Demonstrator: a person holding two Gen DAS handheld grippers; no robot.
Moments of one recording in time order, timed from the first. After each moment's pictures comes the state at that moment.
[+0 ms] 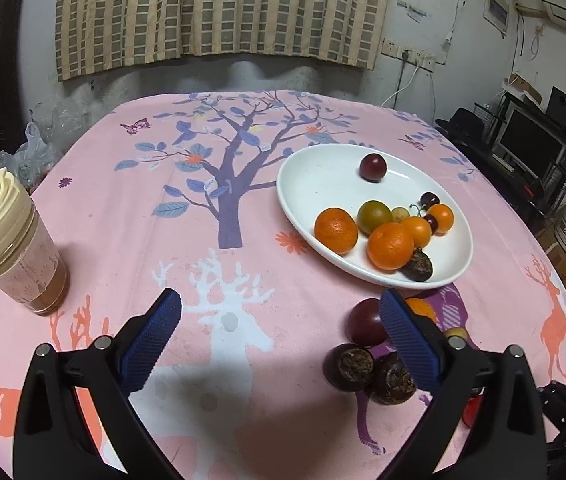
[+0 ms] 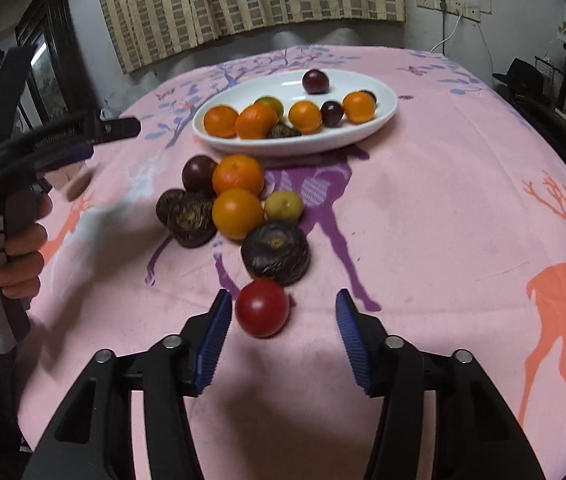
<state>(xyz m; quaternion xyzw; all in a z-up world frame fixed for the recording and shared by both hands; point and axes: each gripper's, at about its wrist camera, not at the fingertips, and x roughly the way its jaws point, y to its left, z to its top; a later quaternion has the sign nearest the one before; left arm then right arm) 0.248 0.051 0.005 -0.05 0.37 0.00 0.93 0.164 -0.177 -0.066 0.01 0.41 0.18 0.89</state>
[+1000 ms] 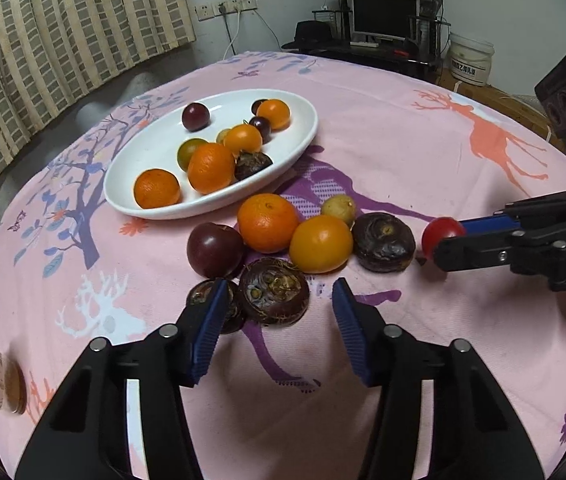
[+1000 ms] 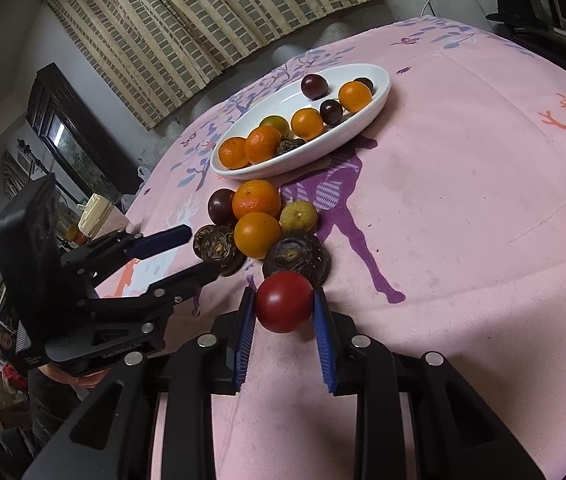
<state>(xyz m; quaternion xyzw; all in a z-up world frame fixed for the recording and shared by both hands) 0.210 -0.046 -0.042 0.18 0.38 -0.22 0.88 0.172 -0.212 -0.073 0.18 0.39 0.25 0.87</state>
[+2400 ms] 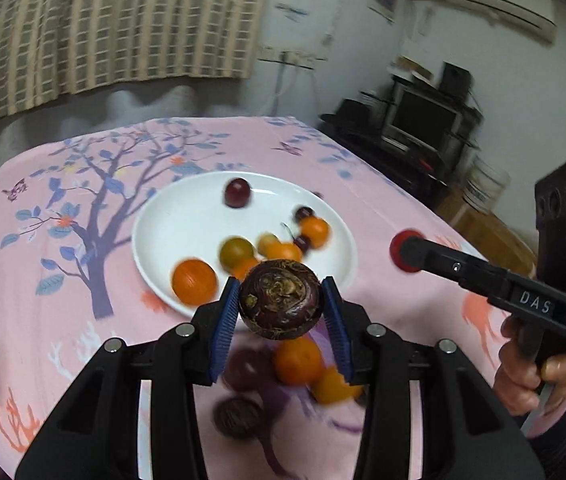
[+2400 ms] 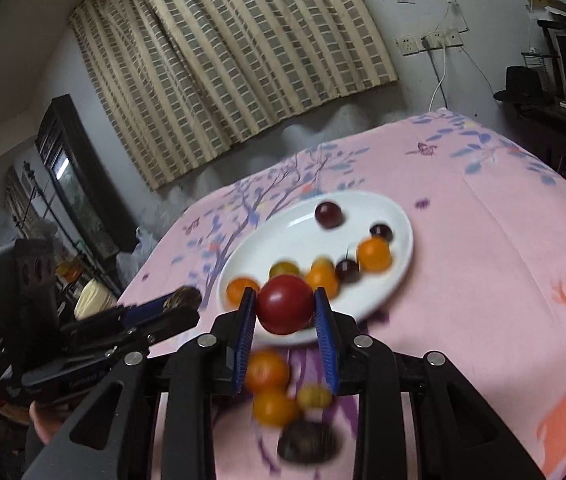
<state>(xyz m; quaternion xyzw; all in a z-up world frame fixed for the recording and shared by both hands) 0.291 -0.004 0.024 -0.03 0.34 -0.20 0.92 0.245 -0.206 0.009 0.17 0.27 0.22 0.92</state>
